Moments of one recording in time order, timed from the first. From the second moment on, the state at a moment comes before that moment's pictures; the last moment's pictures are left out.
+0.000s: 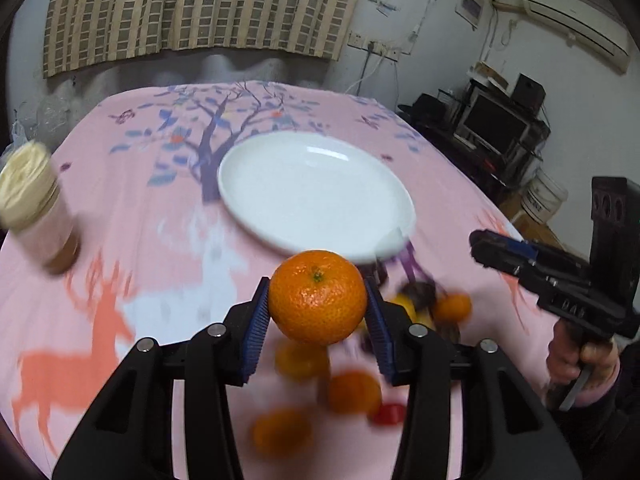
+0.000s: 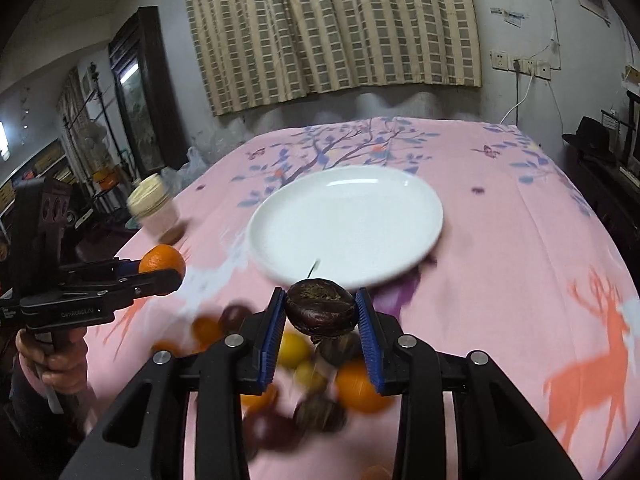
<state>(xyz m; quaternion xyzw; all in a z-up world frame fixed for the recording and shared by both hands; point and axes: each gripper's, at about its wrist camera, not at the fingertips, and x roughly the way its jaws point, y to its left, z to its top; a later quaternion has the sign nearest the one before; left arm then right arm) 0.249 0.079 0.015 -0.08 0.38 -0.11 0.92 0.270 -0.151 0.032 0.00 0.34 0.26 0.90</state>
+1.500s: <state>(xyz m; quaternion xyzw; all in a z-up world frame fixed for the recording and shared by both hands) 0.197 0.136 -0.036 -0.12 0.39 -0.02 0.91 0.281 -0.182 -0.056 0.09 0.47 0.28 0.83</state>
